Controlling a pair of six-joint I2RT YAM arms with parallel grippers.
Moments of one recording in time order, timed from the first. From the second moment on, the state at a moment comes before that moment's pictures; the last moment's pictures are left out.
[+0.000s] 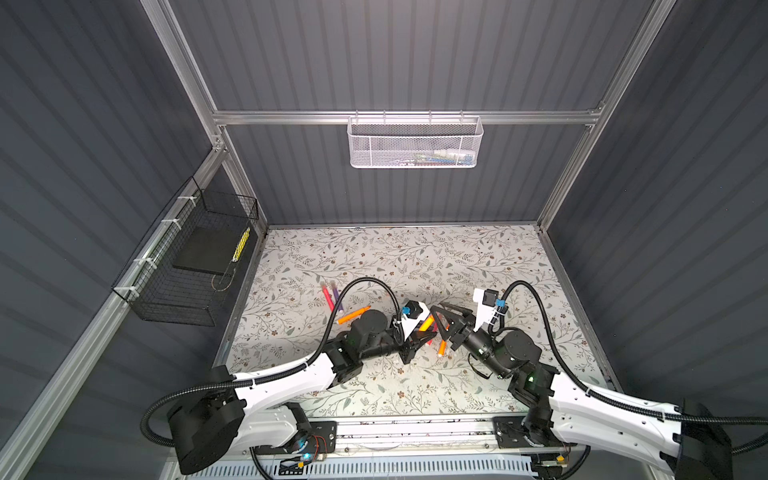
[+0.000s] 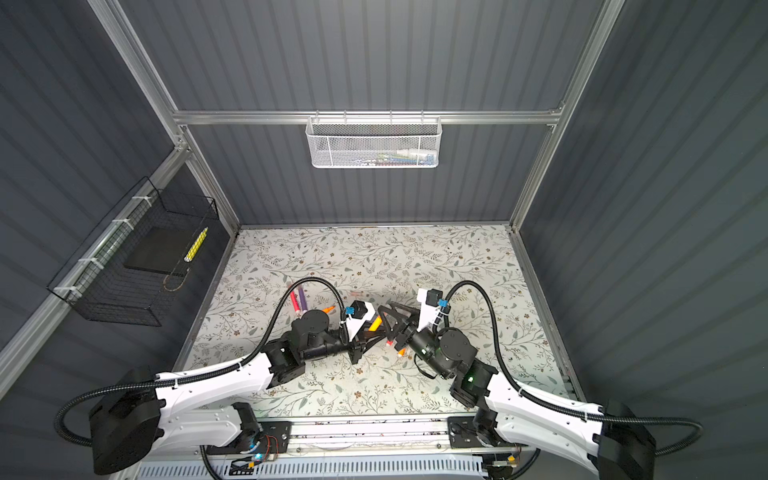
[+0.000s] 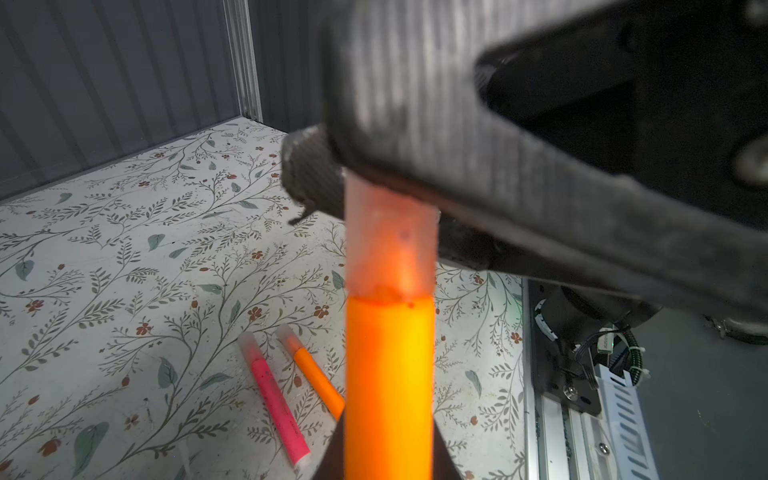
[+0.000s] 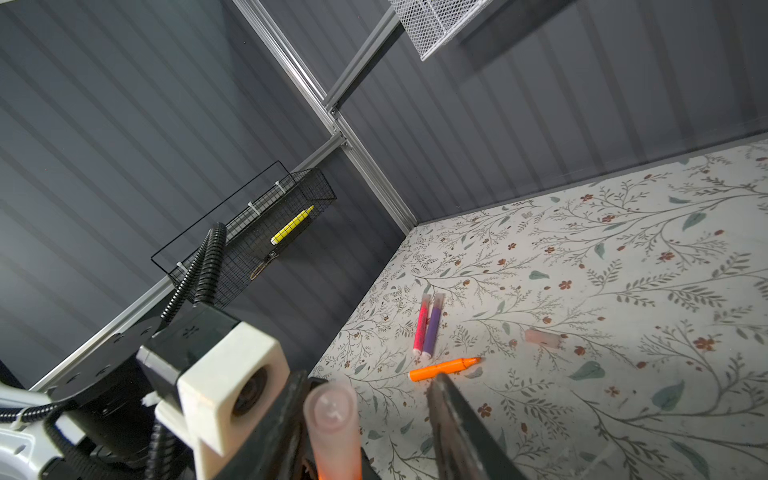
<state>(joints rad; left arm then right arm) -0.98 1.22 0.59 0.38 0.30 -0.08 0.97 0.84 0.36 0.60 0.19 0.64</state>
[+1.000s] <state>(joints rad) -1.00 1.25 0.71 0.23 0.17 0.01 0.93 0.88 0.38 0.70 0.18 0.65</state>
